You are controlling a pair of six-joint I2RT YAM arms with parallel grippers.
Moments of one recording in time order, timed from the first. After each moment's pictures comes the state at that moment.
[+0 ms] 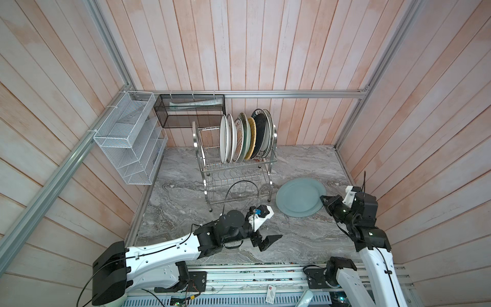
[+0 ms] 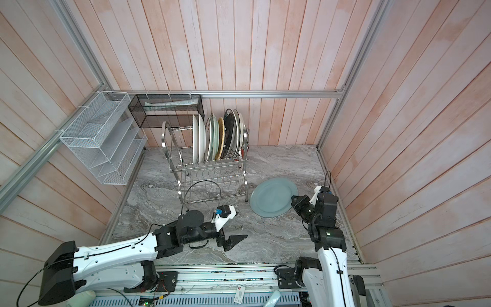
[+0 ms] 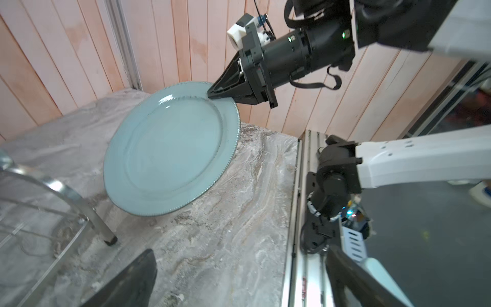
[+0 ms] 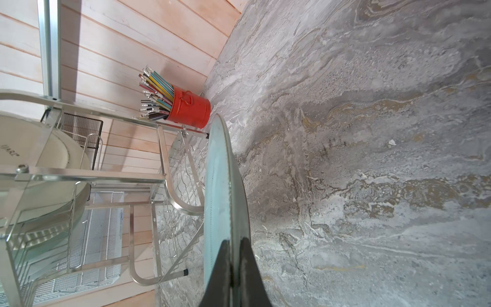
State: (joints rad) left arm -1.16 1.18 0.70 0.21 0.12 0.00; right arm -0.13 0.65 0.63 -0.53 -0.39 0.89
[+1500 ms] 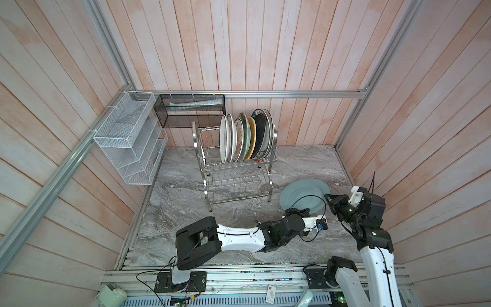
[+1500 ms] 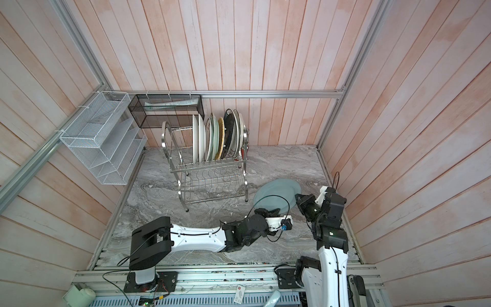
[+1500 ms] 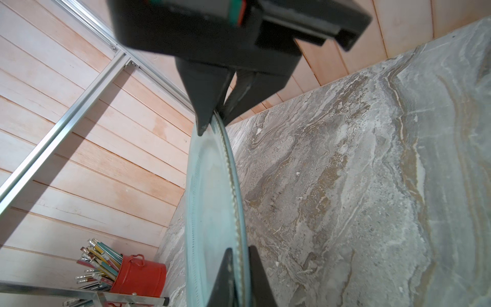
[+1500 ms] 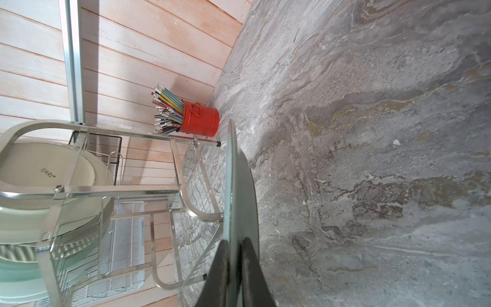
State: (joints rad) left arm -1.30 1.89 1.19 0.43 -0.43 0.65; right arm -0.23 0.64 0.65 -0.51 -0.52 0.94
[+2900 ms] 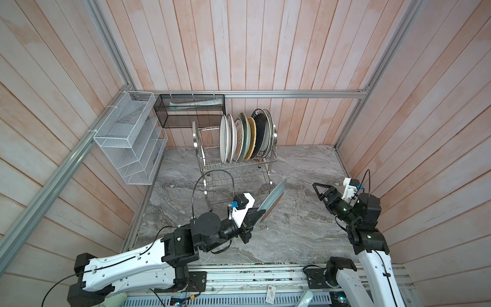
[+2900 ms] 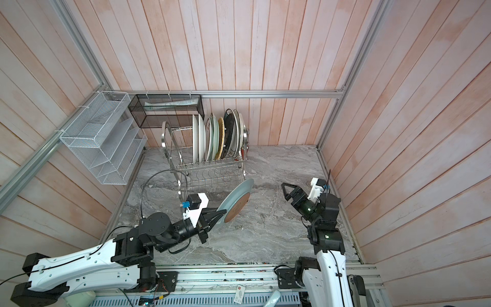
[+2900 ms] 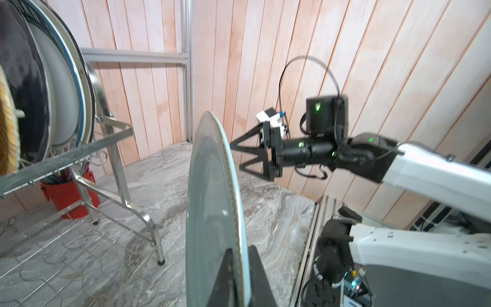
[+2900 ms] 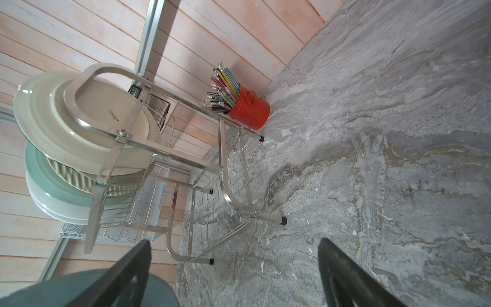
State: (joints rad) left arm -1.27 0.85 0.90 -0.08 -0.22 -0.15; right arm -0.07 0.60 0.57 -0.28 -0.54 0.87
